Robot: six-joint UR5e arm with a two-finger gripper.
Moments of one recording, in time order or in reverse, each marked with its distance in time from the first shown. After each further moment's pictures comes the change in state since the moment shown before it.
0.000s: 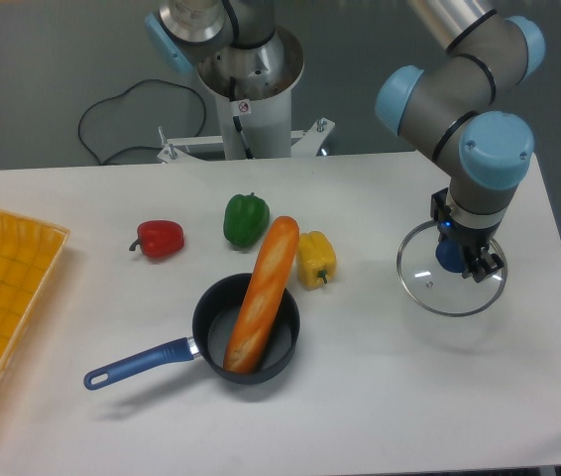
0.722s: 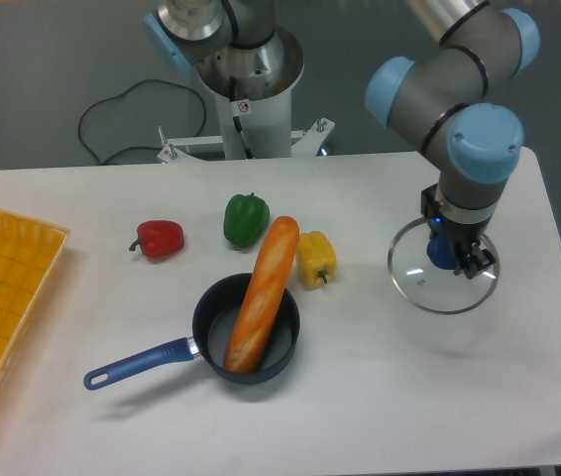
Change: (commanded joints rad) arm -0.075 0.052 -0.002 -0.075 0.000 -0.130
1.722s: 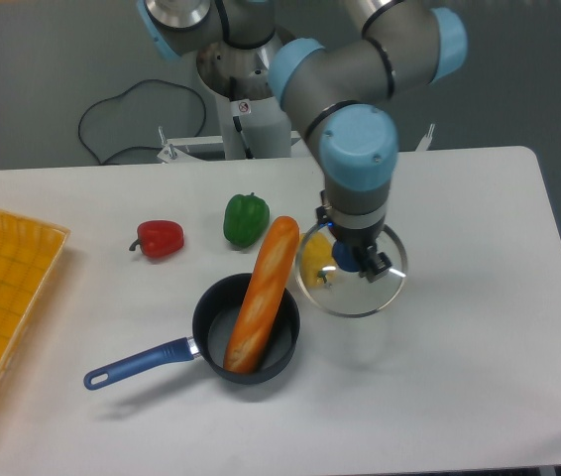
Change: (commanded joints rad) arm -0.216 0.060 -0.015 -0.094 -0.012 -0.239
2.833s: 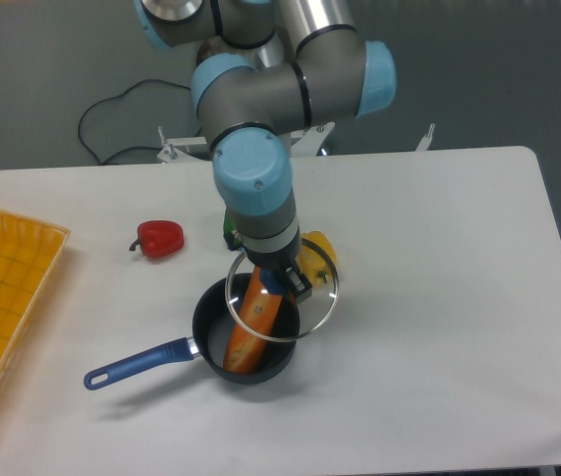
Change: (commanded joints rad) arm -0.149 -0.037 0.049 0.008 -0.002 -0.209
